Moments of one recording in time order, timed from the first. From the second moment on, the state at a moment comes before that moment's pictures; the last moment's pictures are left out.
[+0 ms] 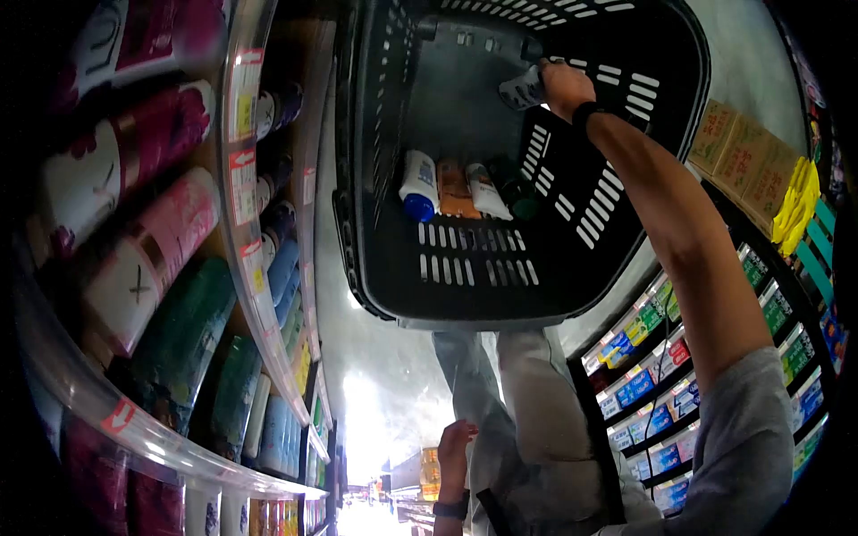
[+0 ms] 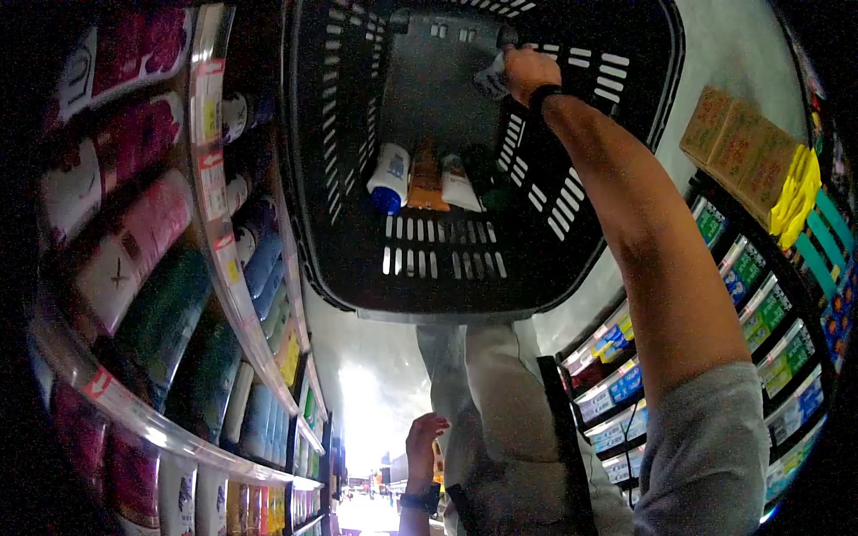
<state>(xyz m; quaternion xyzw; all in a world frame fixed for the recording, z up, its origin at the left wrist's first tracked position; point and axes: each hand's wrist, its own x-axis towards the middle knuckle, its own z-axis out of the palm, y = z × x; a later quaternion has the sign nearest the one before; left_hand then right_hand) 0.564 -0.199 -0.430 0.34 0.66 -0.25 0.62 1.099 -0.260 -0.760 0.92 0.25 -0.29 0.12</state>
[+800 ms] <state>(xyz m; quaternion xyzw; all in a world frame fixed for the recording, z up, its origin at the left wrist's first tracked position) 0.608 -0.172 -0.428 0.34 0.65 -0.23 0.64 1.106 -0.244 -0.731 0.95 0.09 -0.31 0.00</state>
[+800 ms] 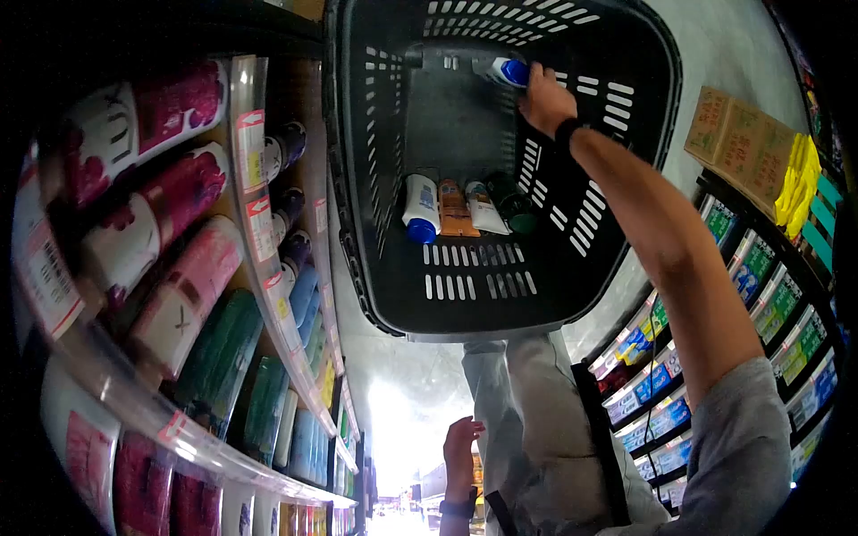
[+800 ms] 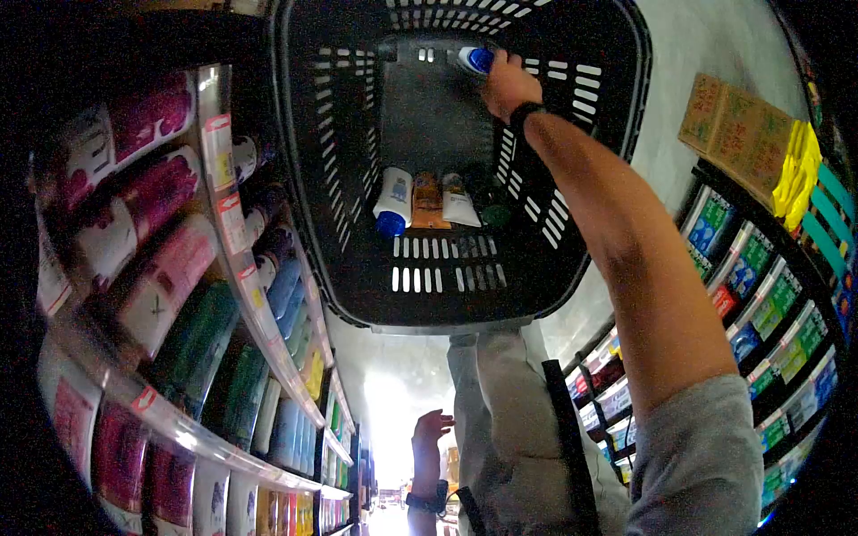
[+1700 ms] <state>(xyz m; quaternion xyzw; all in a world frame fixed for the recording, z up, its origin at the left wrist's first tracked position) 0.475 -0.146 -0.300 0.57 0.58 0.02 0.58 0.882 -0.268 -0.380 0.80 0.38 -0.43 -0.16</state>
